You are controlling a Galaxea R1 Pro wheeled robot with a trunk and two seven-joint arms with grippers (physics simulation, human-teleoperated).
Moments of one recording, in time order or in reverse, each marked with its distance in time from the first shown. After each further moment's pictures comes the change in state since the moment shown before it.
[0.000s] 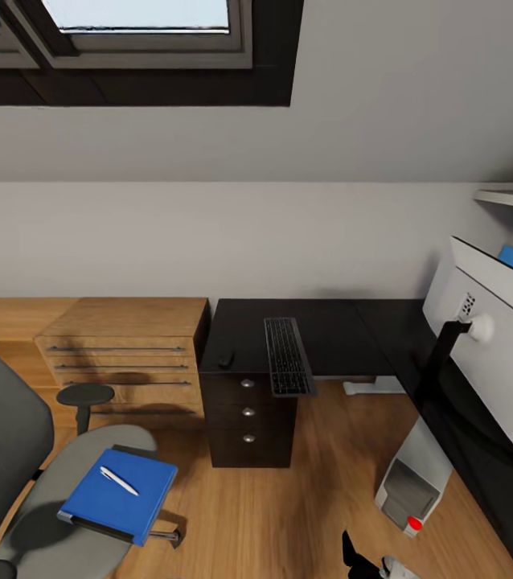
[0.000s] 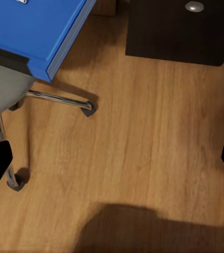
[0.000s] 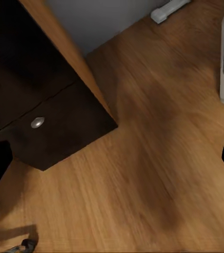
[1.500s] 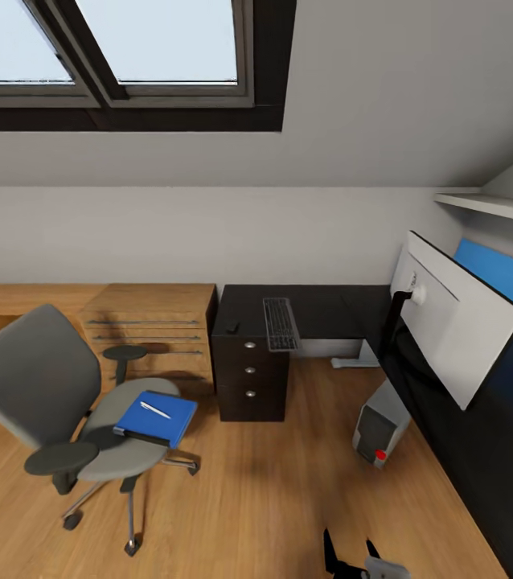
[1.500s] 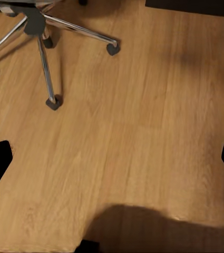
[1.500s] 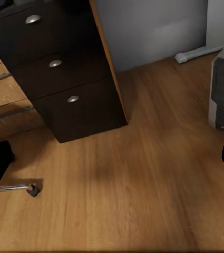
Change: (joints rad) left arm 0.000 0.002 0.039 0.017 0.003 0.002 0.002; right arm 0.000 0.048 0.018 0.074 0.287 -0.269 -0.006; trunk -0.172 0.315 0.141
